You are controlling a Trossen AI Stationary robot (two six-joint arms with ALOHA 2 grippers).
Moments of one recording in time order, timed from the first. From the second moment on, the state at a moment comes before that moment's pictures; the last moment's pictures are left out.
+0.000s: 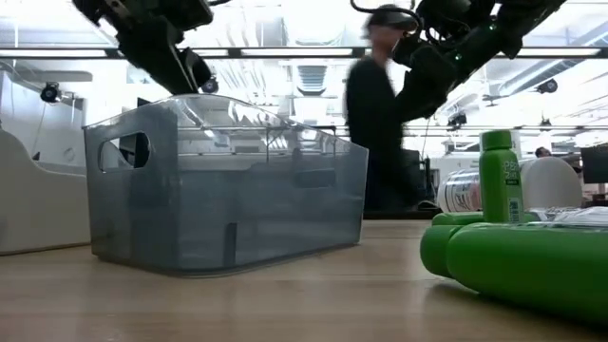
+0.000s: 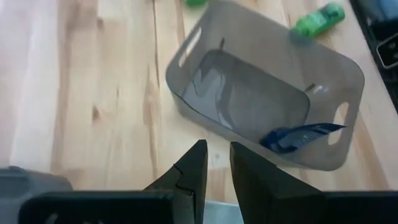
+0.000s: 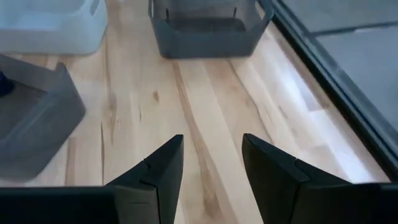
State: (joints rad) left arm -0.01 1.11 0.87 -0.56 0.15 0.00; right arm -0.30 1.20 0.74 -0.18 -0.03 -0.02
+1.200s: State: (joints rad) left arm 0.00 0.80 0.49 0.02 0.10 0.08; right arm -0.16 1.11 0.78 -0.74 -0.06 0.33
